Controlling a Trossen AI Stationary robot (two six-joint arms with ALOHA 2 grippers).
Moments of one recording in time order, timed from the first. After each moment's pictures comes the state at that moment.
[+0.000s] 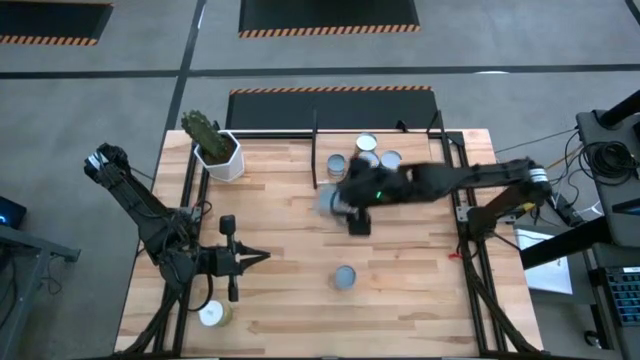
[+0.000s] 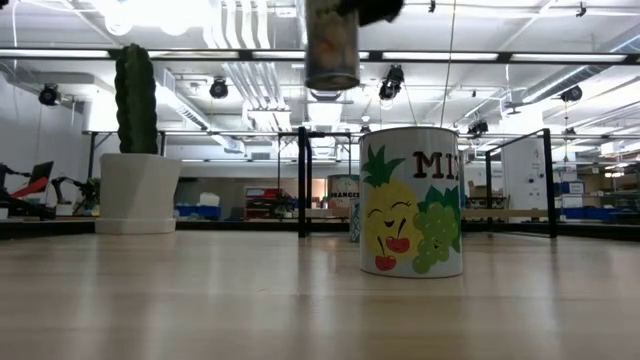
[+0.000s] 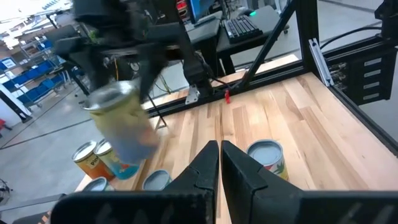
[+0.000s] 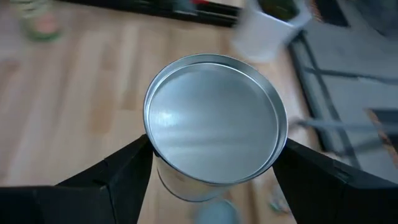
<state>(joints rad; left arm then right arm) -0.81 1.08 0.82 -0.05 -0.94 0.07 0.06 1.51 1.49 -0.64 0.18 -0.11</state>
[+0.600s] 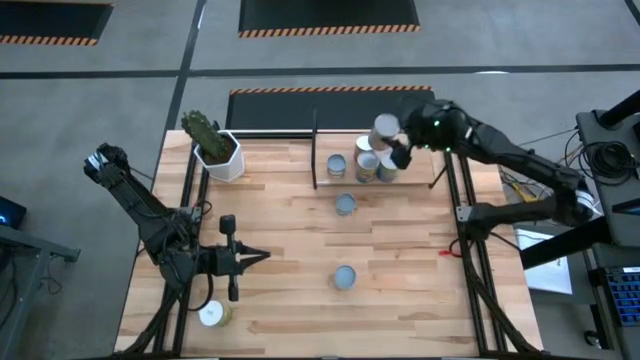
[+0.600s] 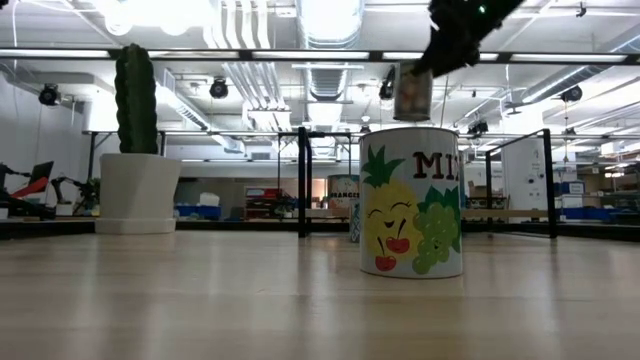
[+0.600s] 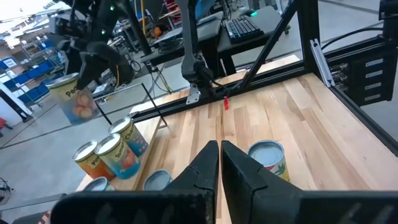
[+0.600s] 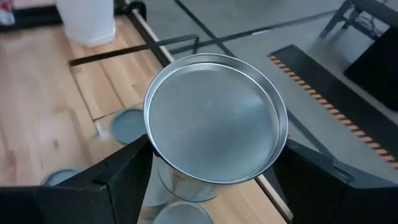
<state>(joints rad) -0.81 1.08 0.82 -0.05 -0.94 0.07 -0.55 1.09 1.14 -0.56 0.07 -0.15</state>
